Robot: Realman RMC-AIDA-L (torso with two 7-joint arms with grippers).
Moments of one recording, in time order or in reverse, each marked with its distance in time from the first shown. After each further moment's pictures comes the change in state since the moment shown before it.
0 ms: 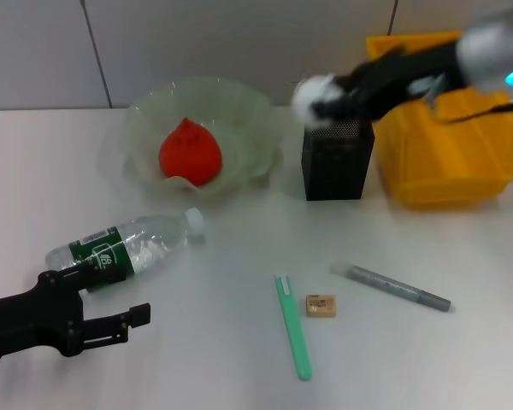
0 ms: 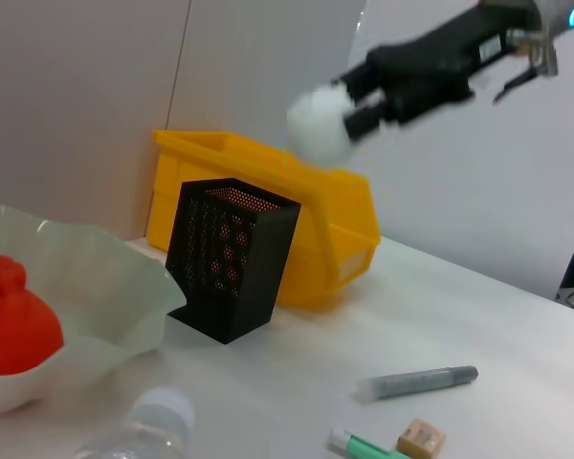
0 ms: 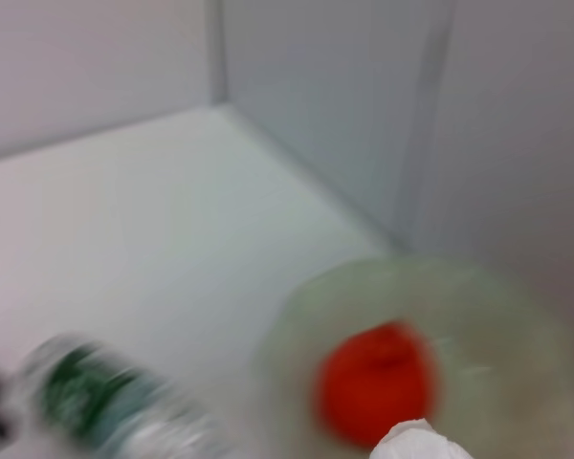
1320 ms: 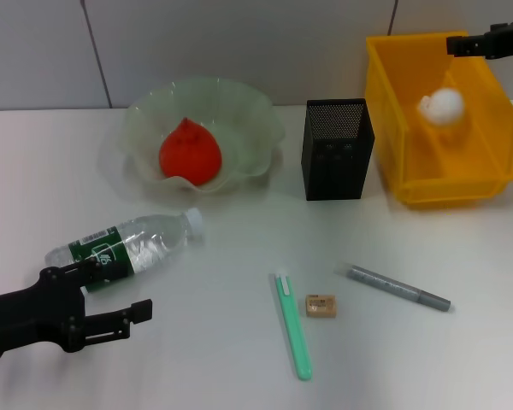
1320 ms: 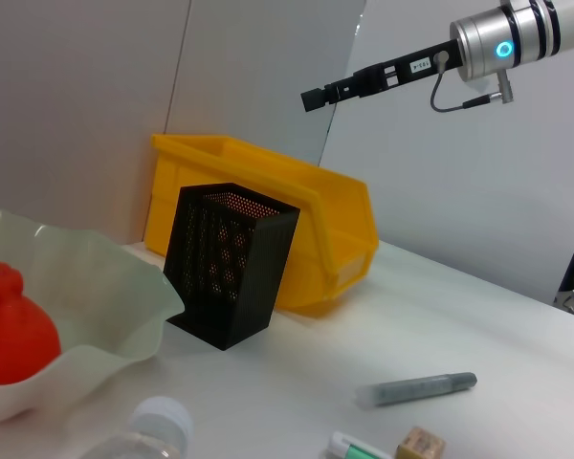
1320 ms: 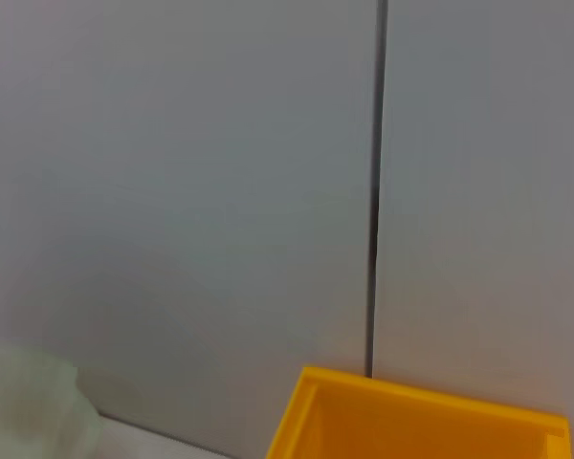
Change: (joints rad) left arm -0.005 -0.002 0.000 0.008 0.000 0.000 -0.014; right arm -0.006 -0.057 0.304 0.209 -0.151 0.358 0.061
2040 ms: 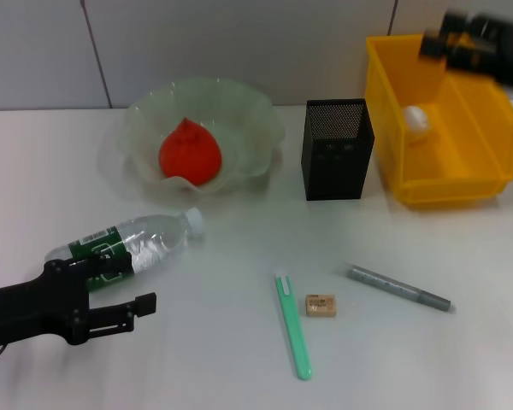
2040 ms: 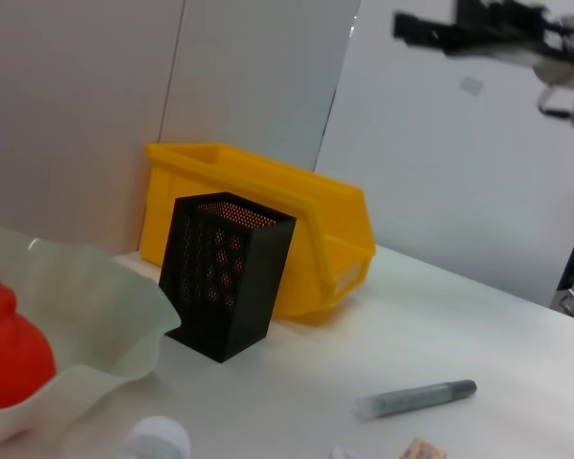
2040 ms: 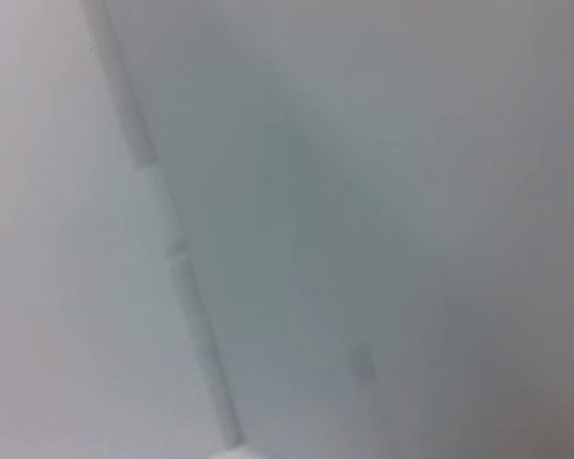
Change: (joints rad) left arm -0.015 0.000 -0.001 0.002 0.000 -0.001 0.001; right arm -0.205 -0.070 0.002 0.199 0.787 -0.545 -0.559
